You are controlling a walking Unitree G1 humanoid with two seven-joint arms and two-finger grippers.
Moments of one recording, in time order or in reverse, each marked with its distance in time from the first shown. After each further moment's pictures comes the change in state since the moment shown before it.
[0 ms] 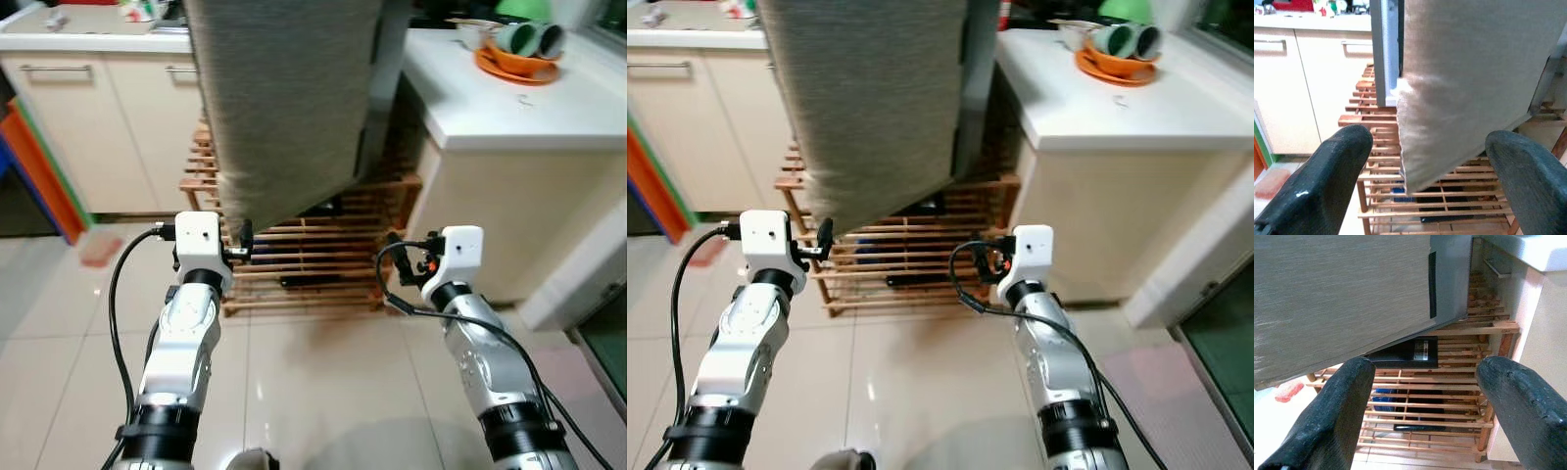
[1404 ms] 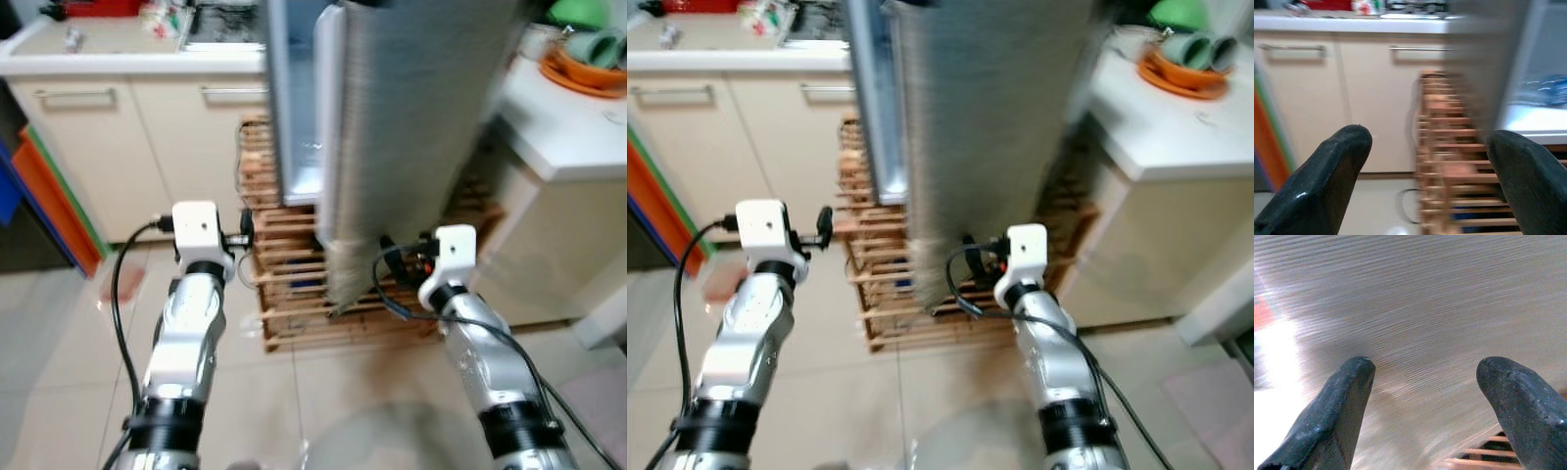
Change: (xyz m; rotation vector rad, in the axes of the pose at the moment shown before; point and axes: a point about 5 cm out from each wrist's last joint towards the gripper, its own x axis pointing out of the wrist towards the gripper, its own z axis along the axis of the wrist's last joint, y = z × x) left arm 0.004 0.016 0.005 0.027 -0.005 0.111; right arm 0.003 0.025 -0.005 0.017 0.012 0.139
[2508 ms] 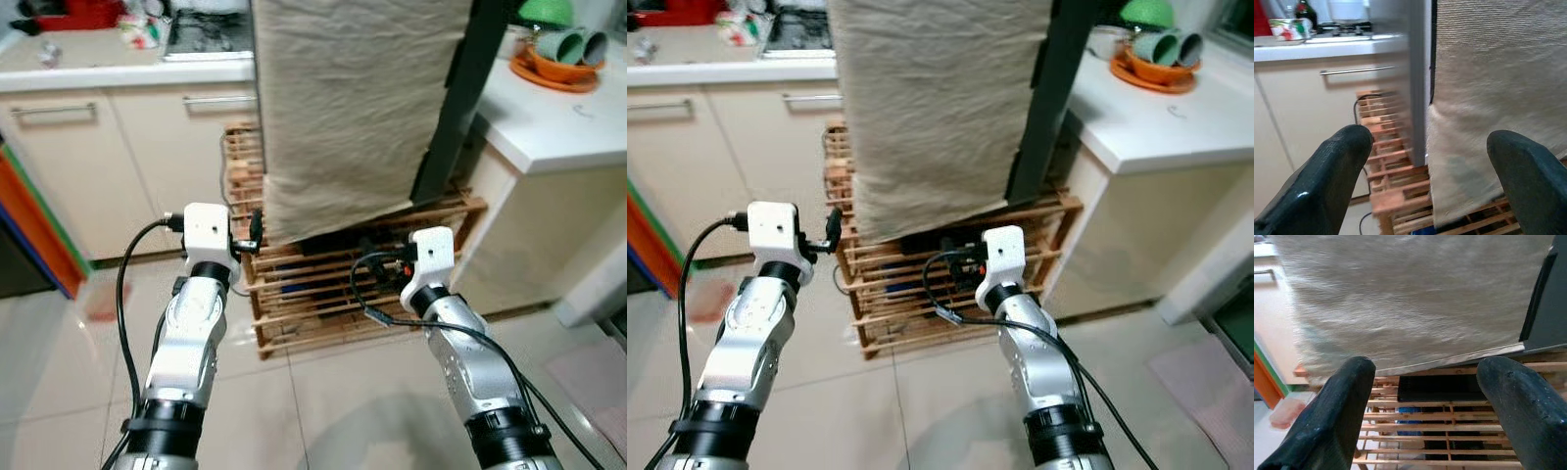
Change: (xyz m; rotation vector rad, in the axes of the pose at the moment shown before) left arm -0.001 -0.026 0.009 0.014 -0.069 -0.154; right arm -0.005 -0.002 0.005 -0.055 -0.023 -0.026
